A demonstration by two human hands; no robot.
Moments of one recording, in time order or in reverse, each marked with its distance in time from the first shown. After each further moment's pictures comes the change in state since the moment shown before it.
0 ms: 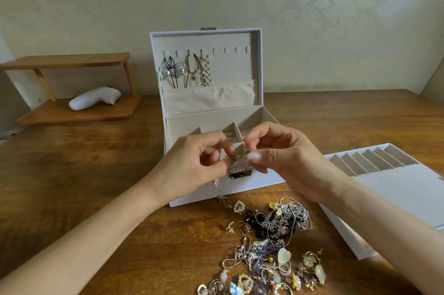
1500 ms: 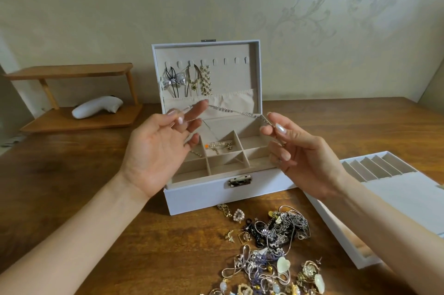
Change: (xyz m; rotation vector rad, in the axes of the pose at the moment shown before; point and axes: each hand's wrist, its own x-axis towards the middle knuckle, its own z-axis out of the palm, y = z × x) left_hand 0.012 -0.009 -0.029 -1.139 0.216 -0.159; right_hand 0.002 -0.011 -0.015 0.337 0.279 0.067
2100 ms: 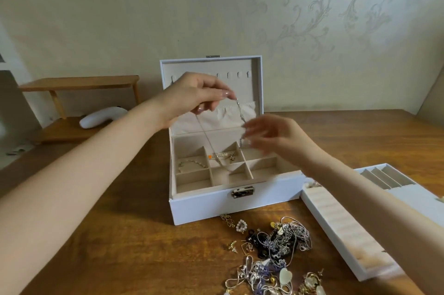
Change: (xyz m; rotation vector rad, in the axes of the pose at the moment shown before) left_hand 0.077 0.056 0.031 1.007 -0.178 0.072; right_hand 0.035 -0.018 0.016 -0.966 0.065 -0.153
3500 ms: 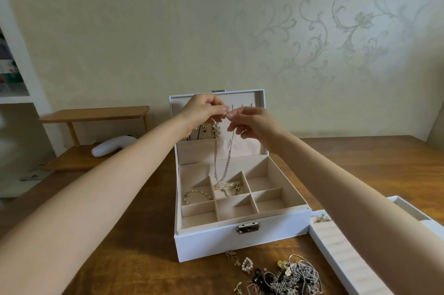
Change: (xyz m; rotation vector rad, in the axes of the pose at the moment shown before) left_hand 0.065 -0.018 -0.015 0.054 0.240 -0.078; right_hand 0.113 -0.017 0.003 0.305 -0.026 0.021
